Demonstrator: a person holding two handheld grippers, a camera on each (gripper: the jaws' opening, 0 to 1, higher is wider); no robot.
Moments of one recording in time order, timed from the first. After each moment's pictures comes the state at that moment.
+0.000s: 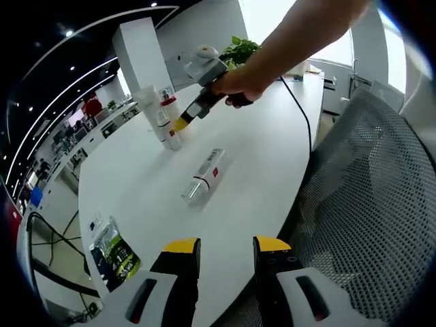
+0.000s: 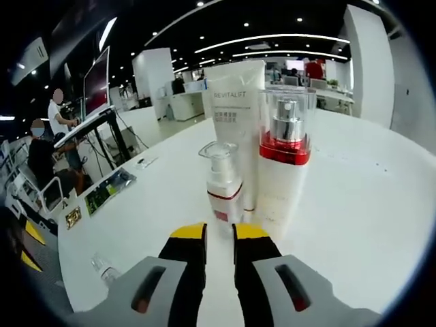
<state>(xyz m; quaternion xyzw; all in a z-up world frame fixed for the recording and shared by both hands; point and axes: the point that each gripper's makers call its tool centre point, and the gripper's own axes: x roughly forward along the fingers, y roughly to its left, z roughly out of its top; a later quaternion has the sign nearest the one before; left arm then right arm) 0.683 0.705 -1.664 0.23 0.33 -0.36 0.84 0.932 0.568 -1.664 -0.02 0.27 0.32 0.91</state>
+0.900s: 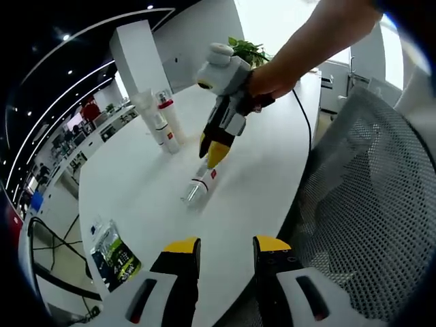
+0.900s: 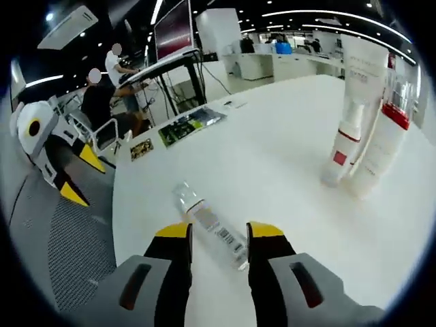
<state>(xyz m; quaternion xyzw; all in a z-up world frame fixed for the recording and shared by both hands) 0.682 0.703 -1.663 0.24 0.33 -0.36 0.84 0.811 0.612 -1.696 -0.13 0.35 0.52 0.77</state>
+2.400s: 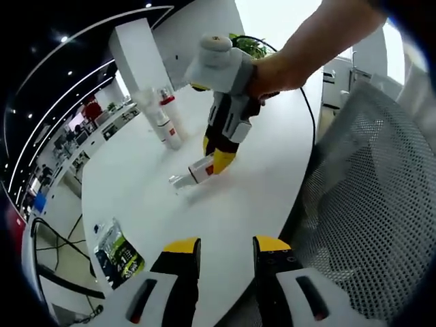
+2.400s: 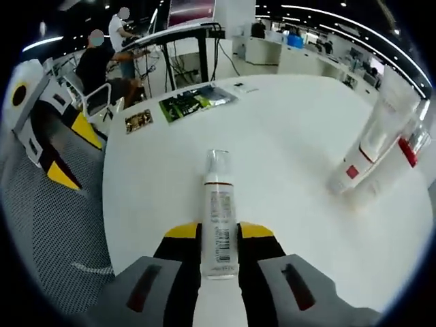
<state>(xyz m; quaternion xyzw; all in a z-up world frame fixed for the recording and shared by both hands) 0.684 0.707 -1.665 0.25 0.33 -0.35 0.84 0.798 0.618 -1.699 -0.21 0.37 0.48 0.77</state>
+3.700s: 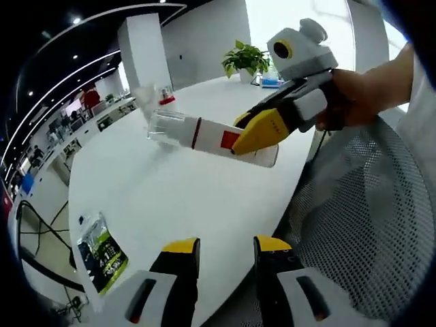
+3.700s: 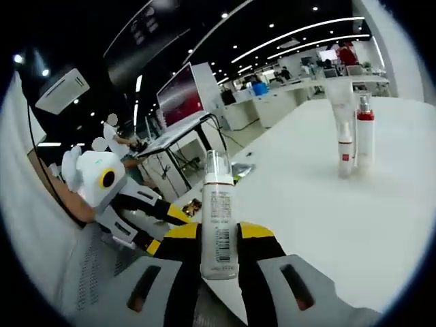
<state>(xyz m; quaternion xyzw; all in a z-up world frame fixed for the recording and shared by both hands) 0.682 0.697 -1.660 0.16 0.35 -0.37 0.84 0.721 0.638 -1.600 0.11 0.25 0.47 0.84</state>
